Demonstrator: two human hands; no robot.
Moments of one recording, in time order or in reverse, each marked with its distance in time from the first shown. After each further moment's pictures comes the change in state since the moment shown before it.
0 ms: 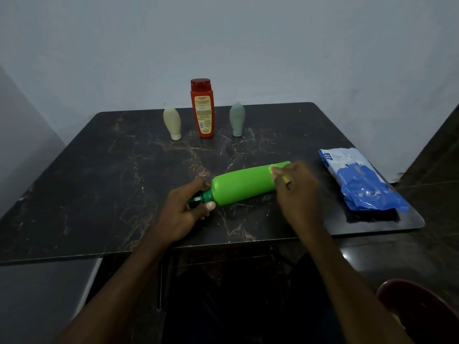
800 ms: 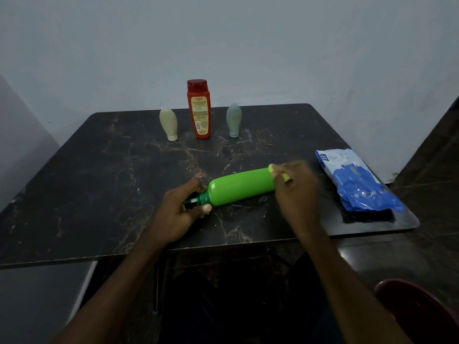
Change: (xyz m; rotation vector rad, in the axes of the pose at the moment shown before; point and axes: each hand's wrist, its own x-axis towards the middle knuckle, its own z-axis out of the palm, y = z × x) left_hand 0.002 -0.002 -0.002 0.038 0.008 -0.002; right_hand 0.008 0.007 0.002 0.037 0.023 0.062
